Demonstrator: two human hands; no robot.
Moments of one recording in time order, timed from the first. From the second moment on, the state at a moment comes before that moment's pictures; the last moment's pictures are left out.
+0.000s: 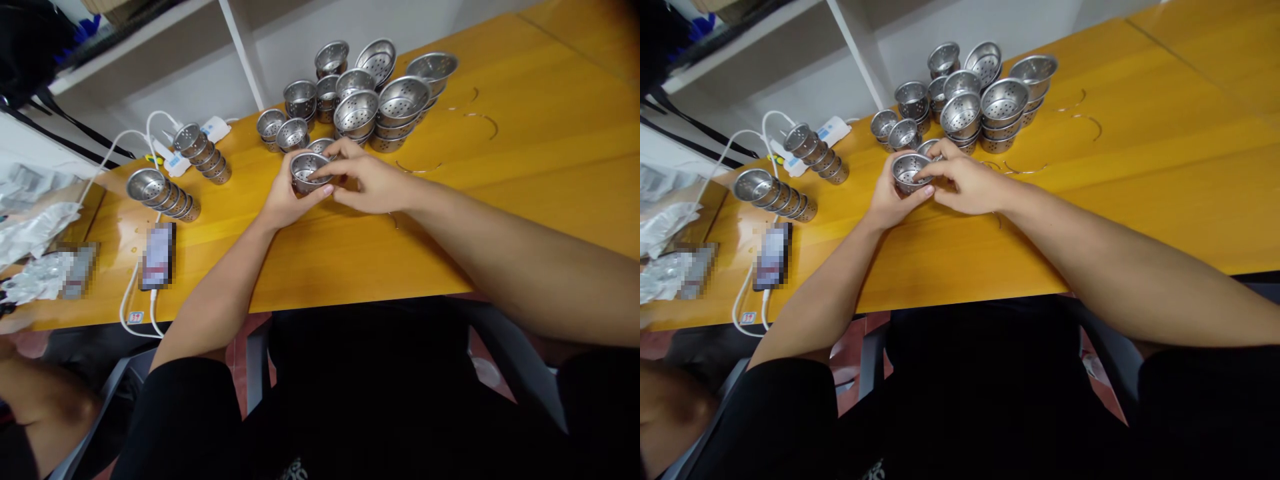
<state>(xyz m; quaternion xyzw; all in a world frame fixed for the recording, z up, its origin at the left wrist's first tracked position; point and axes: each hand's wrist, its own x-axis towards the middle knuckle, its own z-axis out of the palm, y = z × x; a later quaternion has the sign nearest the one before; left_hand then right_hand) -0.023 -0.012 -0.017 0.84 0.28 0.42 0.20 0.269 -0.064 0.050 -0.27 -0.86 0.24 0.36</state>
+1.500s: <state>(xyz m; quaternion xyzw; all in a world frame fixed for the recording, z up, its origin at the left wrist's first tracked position) -0.032 -0.014 -0.006 0.81 0.37 0.40 0.23 0.280 -0.060 0.056 -0.33 -0.85 0.24 0.34</state>
